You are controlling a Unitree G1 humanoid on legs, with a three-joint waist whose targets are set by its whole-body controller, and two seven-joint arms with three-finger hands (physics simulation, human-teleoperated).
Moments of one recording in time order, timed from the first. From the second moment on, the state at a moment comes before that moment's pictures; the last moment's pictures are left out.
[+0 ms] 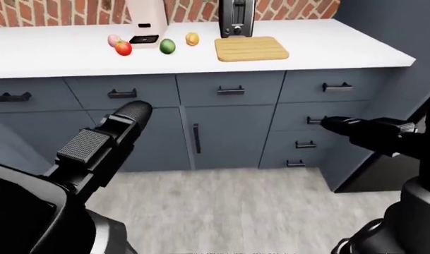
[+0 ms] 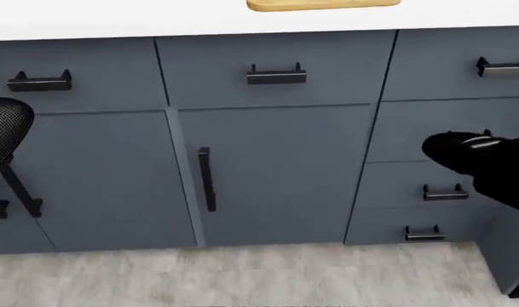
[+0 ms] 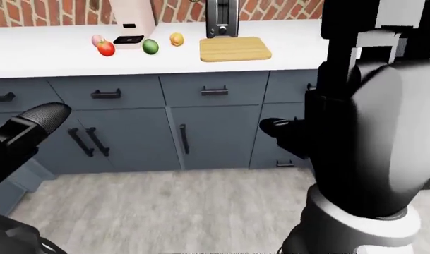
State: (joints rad) left arm -0.41 0.00 -0.02 -1.05 1.43 -0.09 0.11; right arm -0.46 -0.09 -0.04 -1.04 -1.31 0.16 0.37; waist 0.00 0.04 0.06
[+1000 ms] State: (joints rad) left arm -0.42 0.01 0.00 -1.04 1.42 -0.09 0.10; right arm -0.46 -0.07 -0.07 -1.04 -1.31 0.14 0.35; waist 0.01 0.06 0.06
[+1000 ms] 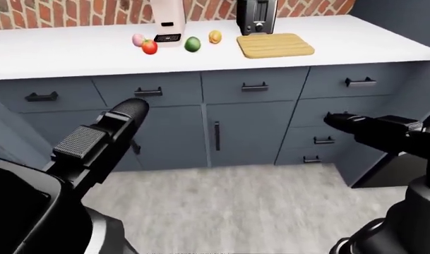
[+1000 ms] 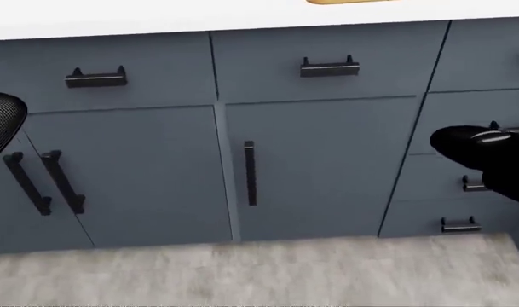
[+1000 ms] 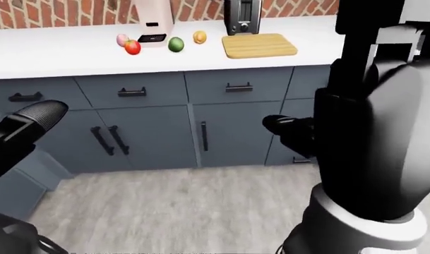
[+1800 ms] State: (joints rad) left arm -0.42 -0.02 -0.02 -1.03 1.41 -0.11 0.10; right arm -0.44 -0.09 -0.07 -1.03 -1.33 0.17 0.33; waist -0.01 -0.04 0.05
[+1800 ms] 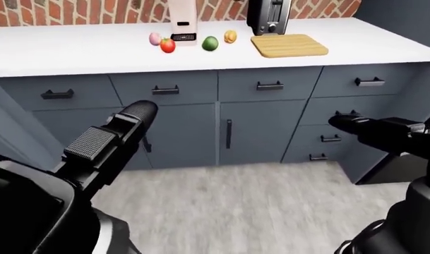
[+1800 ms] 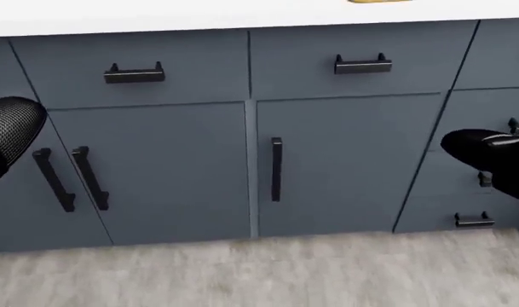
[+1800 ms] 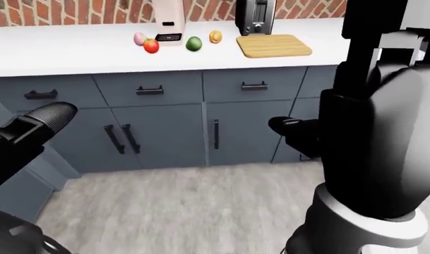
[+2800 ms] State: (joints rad) left arm -0.41 -0.02 -0.01 -1.05 1.40 -0.10 0.11; right arm -0.43 -0.09 -0.07 -1.04 -1.30 0.12 0.32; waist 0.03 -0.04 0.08
